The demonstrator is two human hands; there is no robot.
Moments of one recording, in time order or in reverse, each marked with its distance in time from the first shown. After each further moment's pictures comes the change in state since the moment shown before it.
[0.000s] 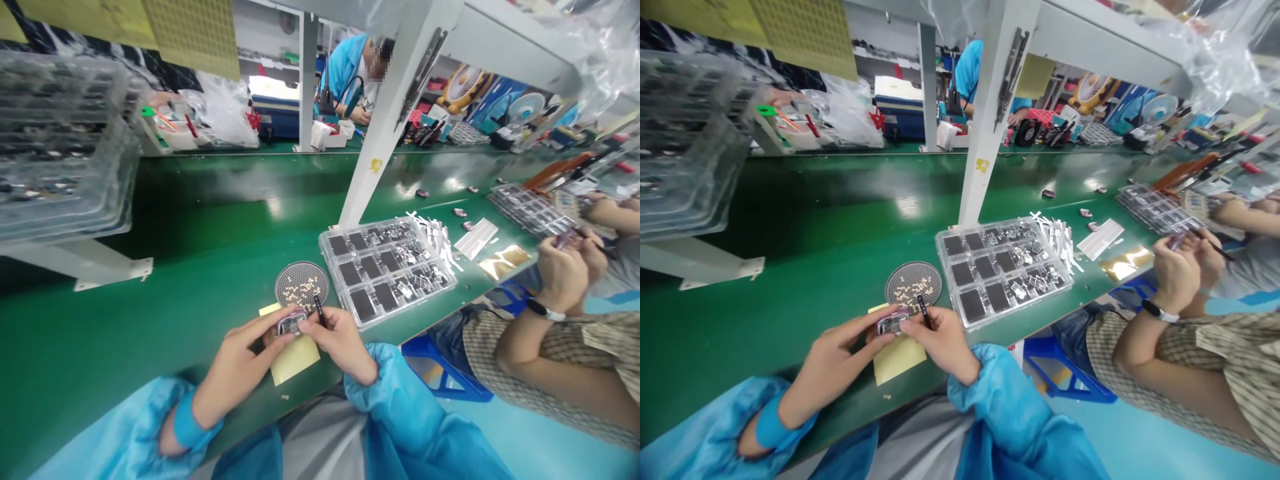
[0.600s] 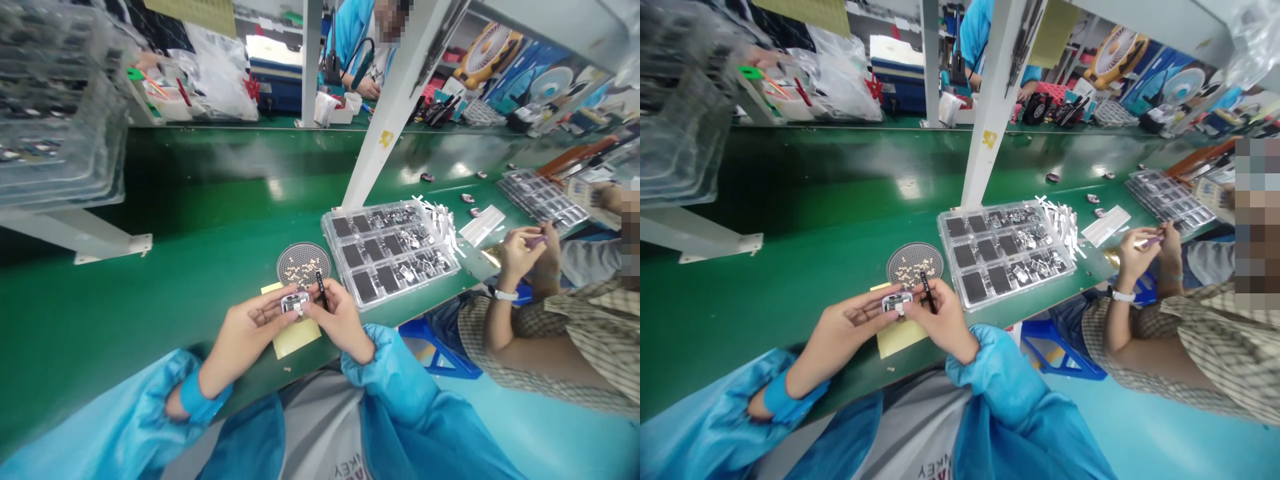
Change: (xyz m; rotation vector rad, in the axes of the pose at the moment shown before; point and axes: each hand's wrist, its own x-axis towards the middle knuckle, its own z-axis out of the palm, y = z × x) left_hand -0.001 0.010 0.012 -0.611 -0.057 -0.259; right_hand -0.002 0.002 0.003 0.003 0.037 -0.123
